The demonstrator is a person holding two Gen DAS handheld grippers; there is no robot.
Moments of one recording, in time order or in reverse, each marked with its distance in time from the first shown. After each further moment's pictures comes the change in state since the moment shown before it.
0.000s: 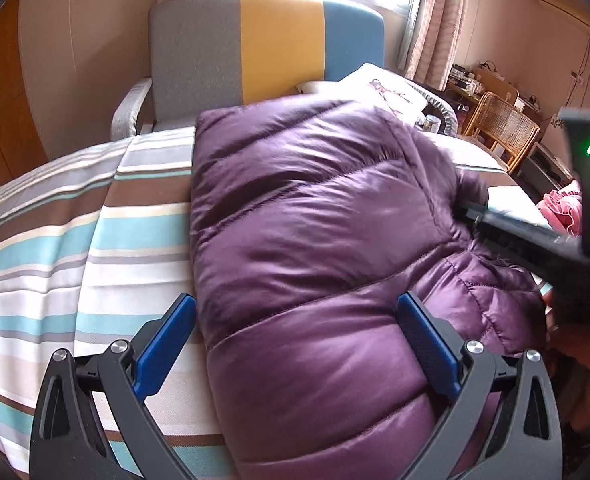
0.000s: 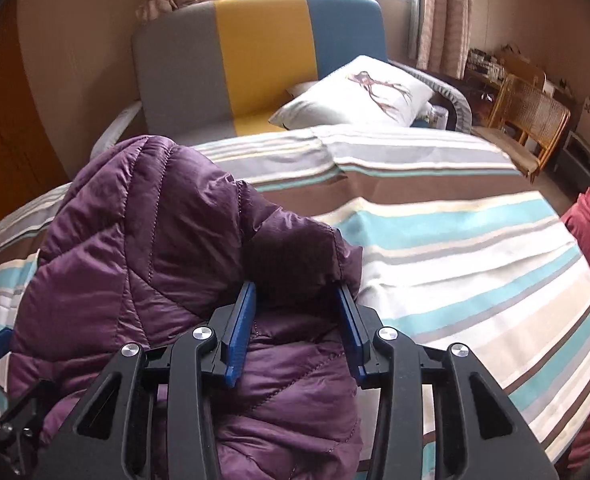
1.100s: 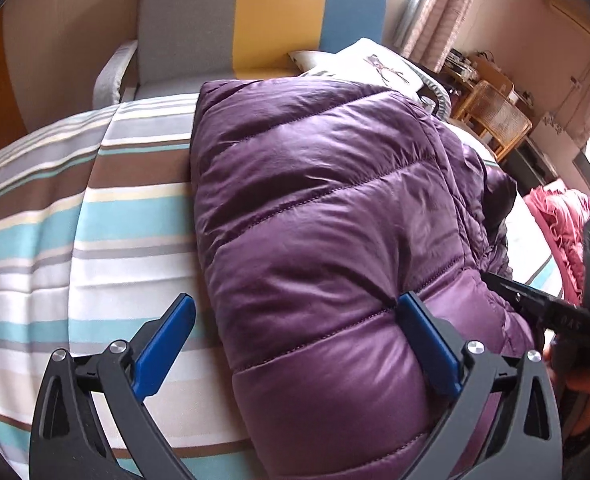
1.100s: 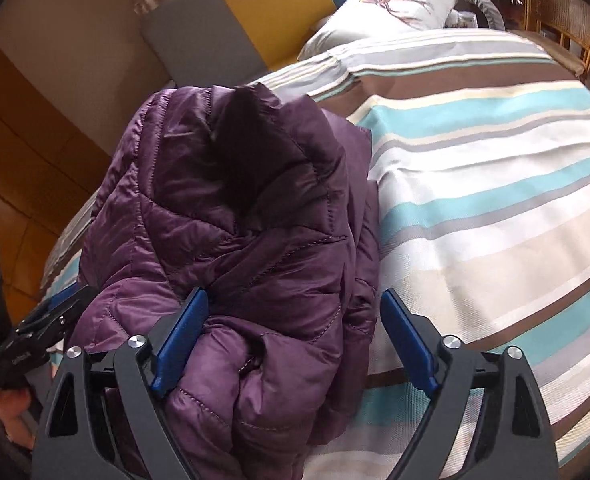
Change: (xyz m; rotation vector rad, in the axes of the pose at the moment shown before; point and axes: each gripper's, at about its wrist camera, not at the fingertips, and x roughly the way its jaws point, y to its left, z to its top) left arm 0.026 0.029 0.020 -0.036 0.149 -0.105; right arm 0.005 -0.043 -0.027 0.173 0.240 0.320
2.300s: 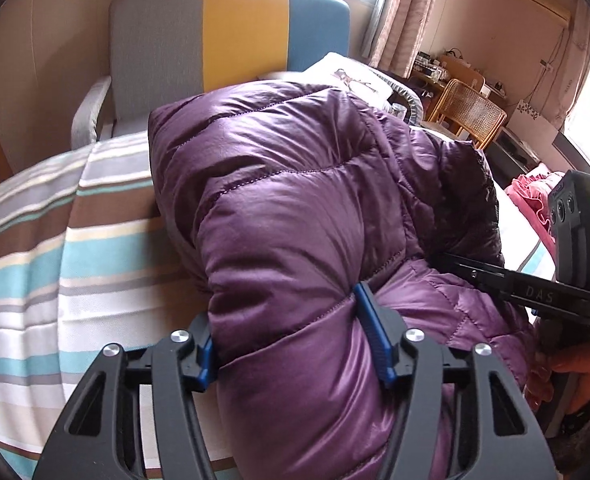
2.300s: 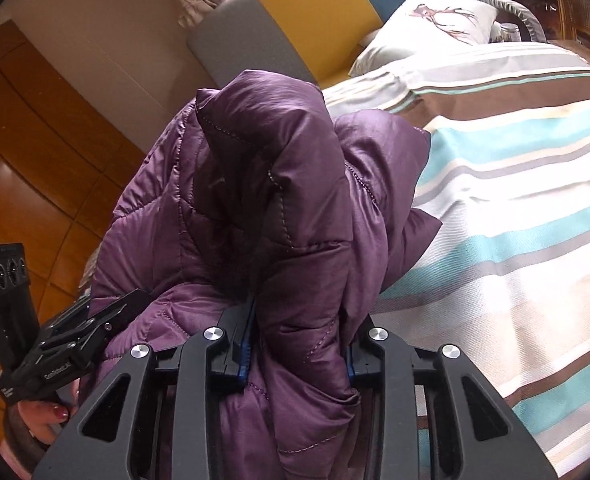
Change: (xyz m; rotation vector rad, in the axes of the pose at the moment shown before) left arm -0.012 -0.019 -0.001 0.103 -0.095 -0.039; right arm 0.012 0.029 0.001 -0.059 -0.084 0.192
